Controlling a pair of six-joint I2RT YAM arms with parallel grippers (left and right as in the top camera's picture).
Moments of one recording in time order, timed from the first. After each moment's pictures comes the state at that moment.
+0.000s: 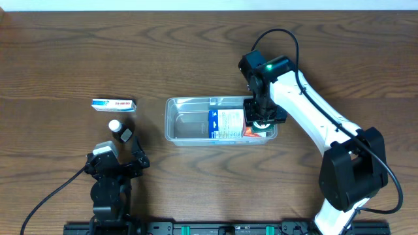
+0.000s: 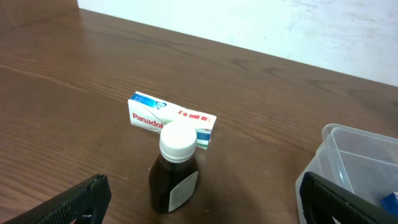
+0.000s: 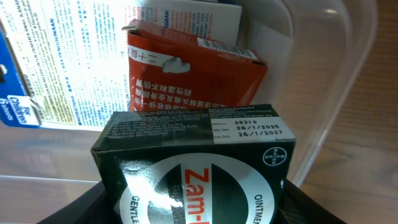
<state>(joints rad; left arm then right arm) -0.01 0.01 0.11 -0.38 -0.17 -0.23 0.48 1.90 1.54 -1.28 0.01 0.40</state>
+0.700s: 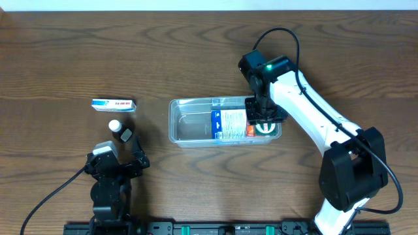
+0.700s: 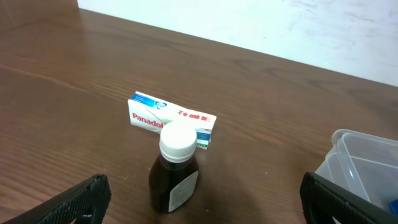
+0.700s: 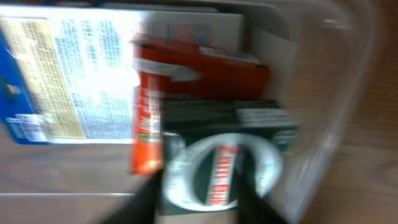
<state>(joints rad) -0.01 0.01 0.11 -0.38 -0.17 -0.23 0.48 1.90 1.54 -1.27 0.03 0.43</state>
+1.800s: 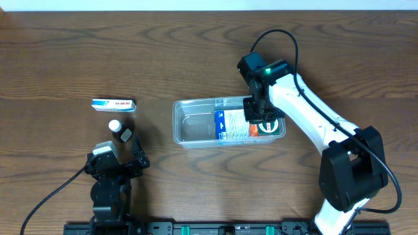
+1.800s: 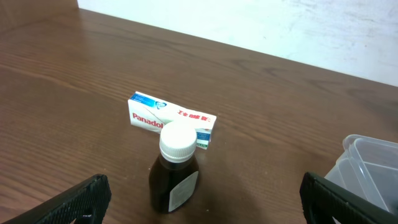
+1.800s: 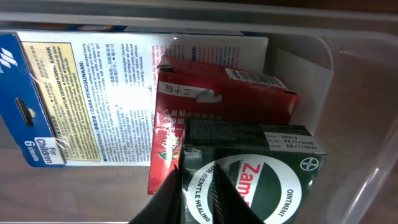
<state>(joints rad) -0.01 0.01 0.11 -0.38 -0.17 -0.23 0.48 1.89 1.48 -1.17 0.04 0.41</state>
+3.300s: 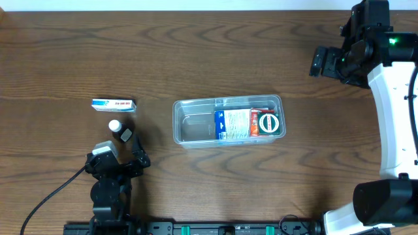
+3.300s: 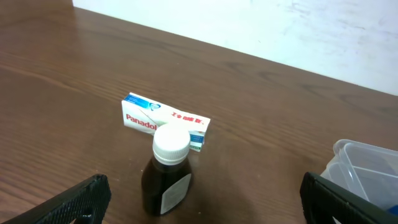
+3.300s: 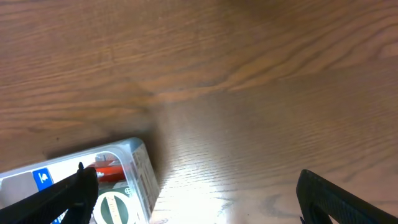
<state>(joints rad) -0.01 0.01 0.12 -0.38 -0.15 -0.26 -0.01 1.71 1.78 -1.27 0.02 0.26</state>
